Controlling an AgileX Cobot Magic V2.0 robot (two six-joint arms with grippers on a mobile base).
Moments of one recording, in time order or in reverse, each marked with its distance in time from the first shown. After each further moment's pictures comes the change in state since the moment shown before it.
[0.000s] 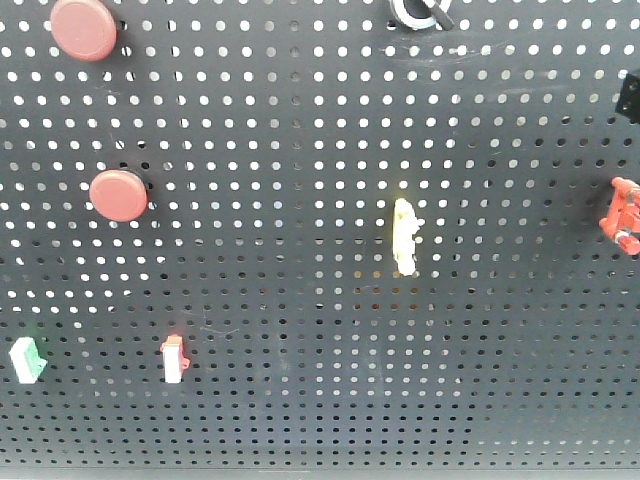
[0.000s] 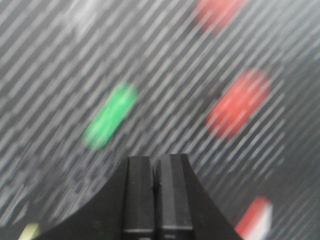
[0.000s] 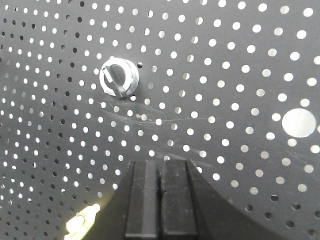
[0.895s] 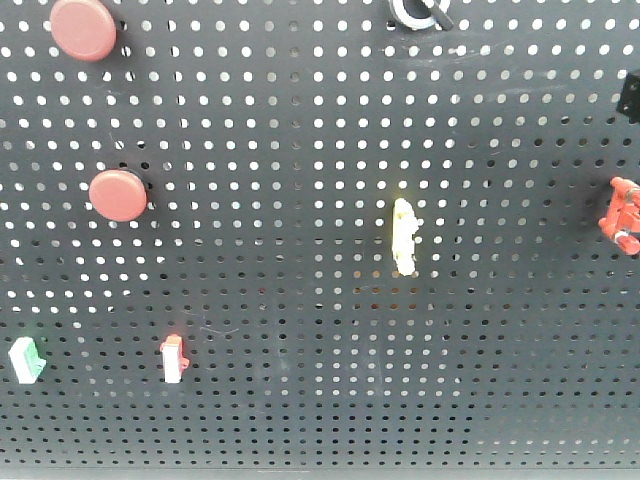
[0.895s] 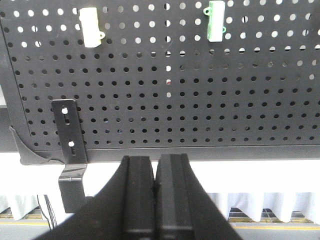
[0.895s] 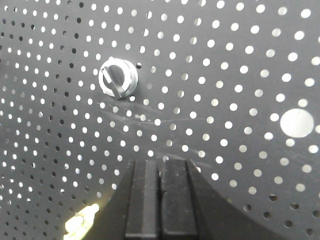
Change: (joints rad) left arm 0.128 -0.383 0.396 -0.007 0.169 0.008; right arm 0.000 0.000 0.000 0.000 0.000 0.000
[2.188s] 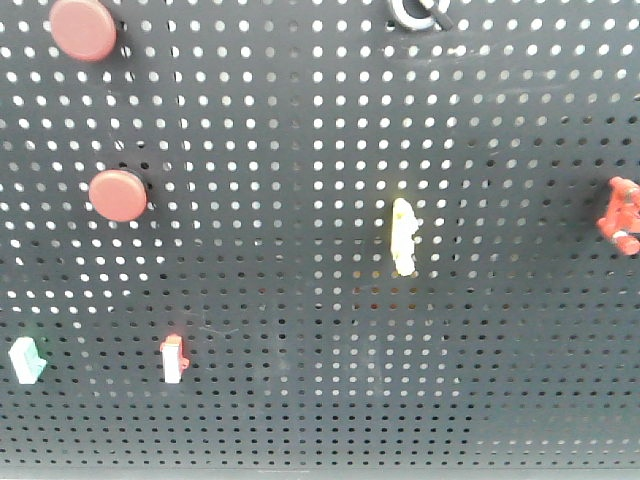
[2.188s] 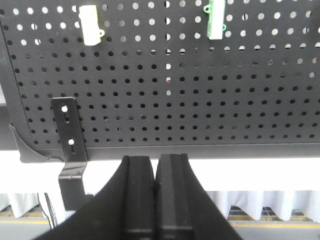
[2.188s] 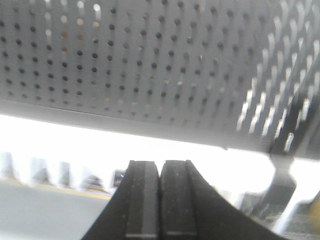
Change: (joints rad) left arm 0.000 0.006 0.000 -0.001 0.001 0.002; right arm -0.488 -0.842 1.136 0.349 0.001 -0.207
